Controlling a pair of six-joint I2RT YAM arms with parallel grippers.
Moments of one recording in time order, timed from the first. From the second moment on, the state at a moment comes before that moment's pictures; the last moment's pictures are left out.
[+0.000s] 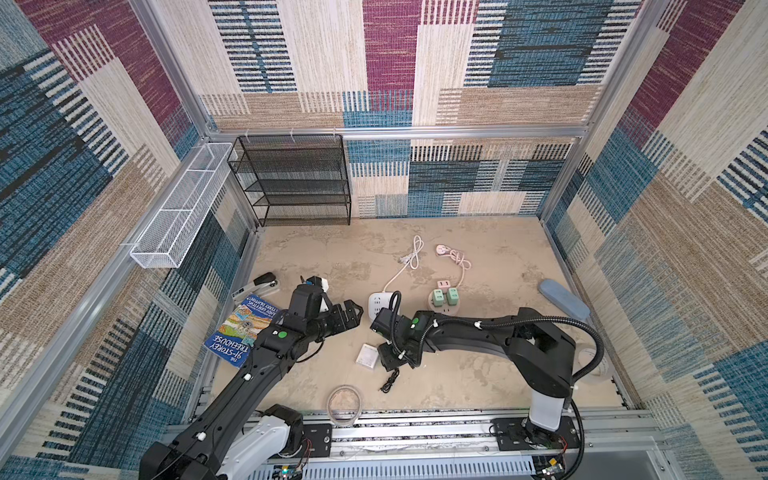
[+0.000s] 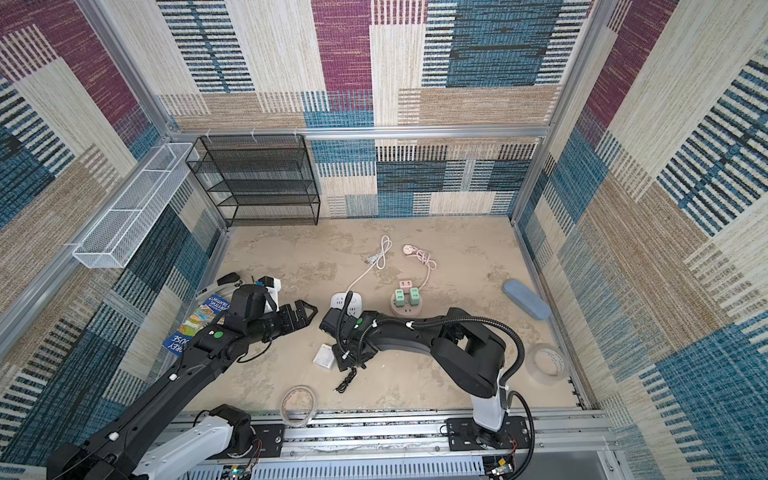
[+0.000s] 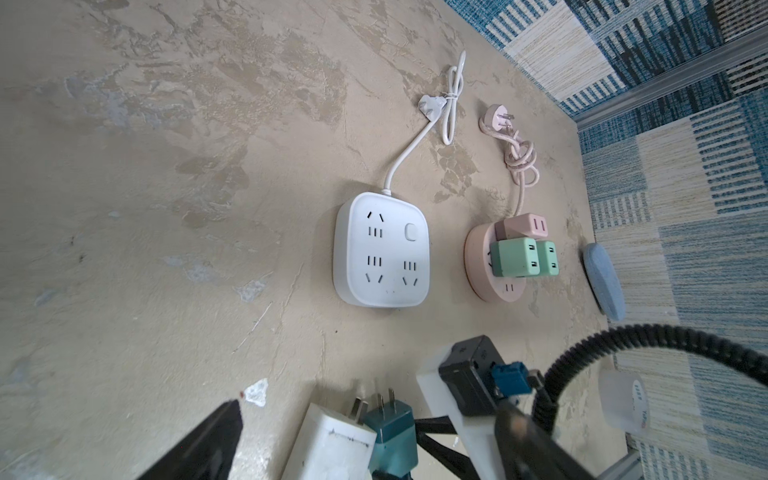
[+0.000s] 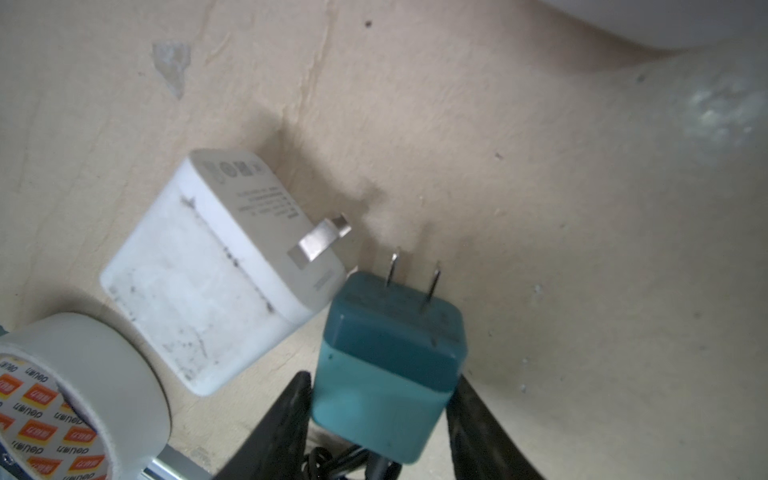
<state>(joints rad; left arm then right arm) -0.35 0.97 0.70 -0.49 0.21 -0.66 1.07 1.88 1.23 -0.63 -0.04 0.61</state>
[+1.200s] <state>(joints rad) -0.35 0.99 0.67 -0.46 0.24 -0.66 1.07 1.87 1.19 -0.58 -0.01 0.57</state>
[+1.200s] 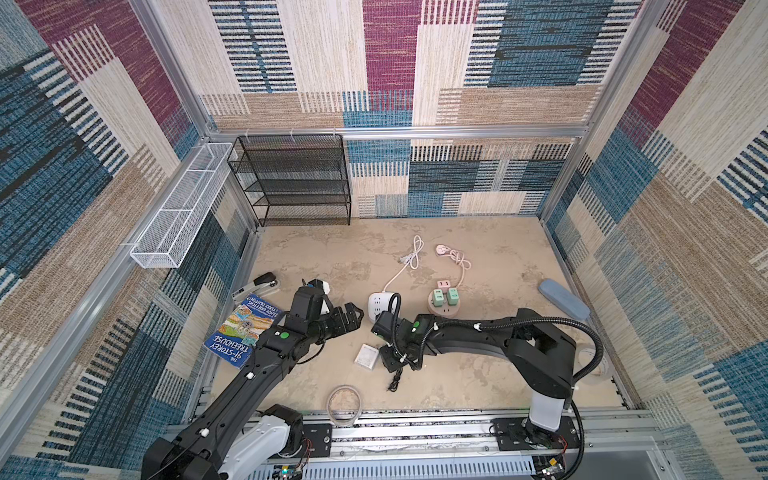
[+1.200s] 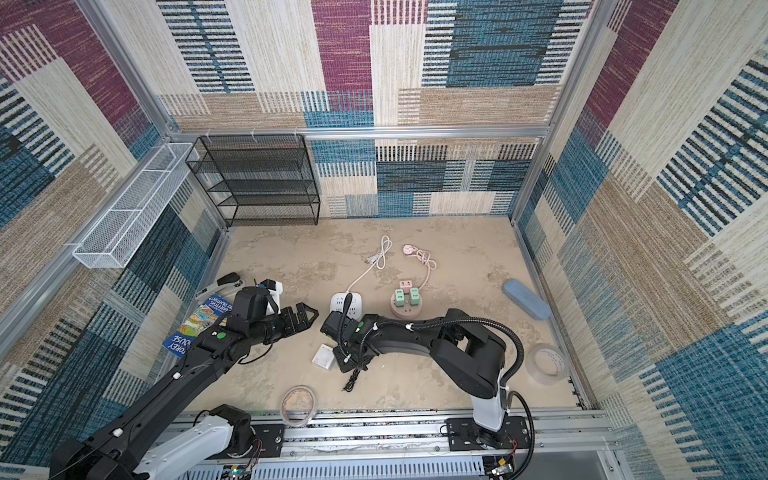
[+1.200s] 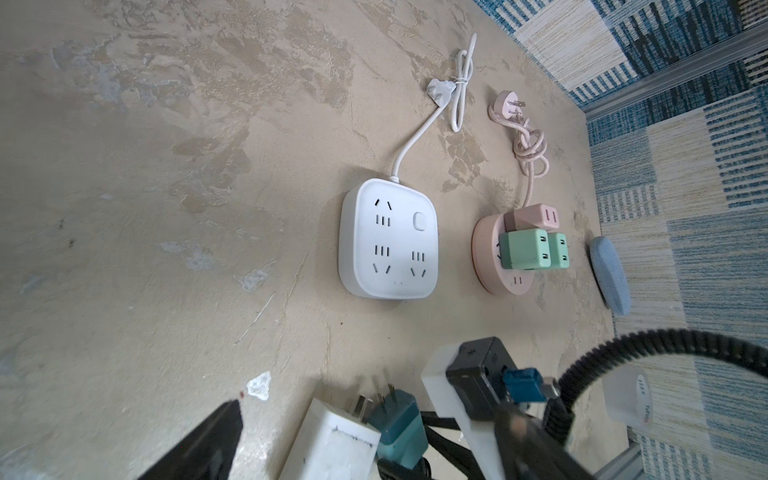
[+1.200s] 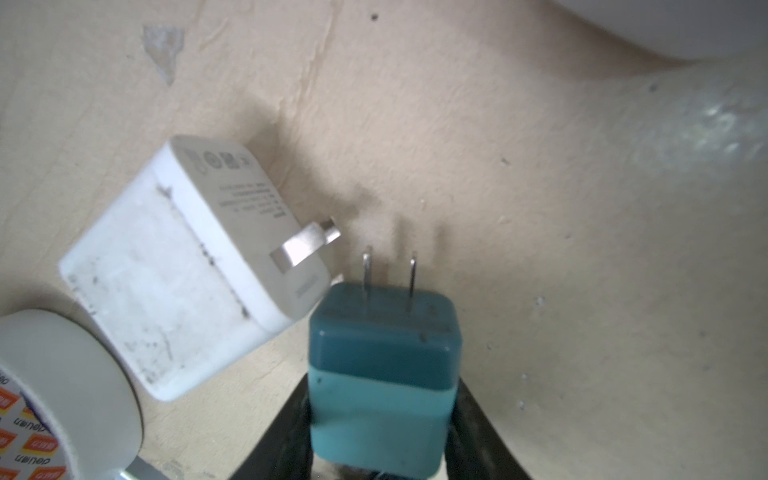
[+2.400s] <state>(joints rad) -0.38 1.13 0.67 -0.32 0.48 -0.66 0.96 1.62 1.12 -0.62 -0.02 0.40</state>
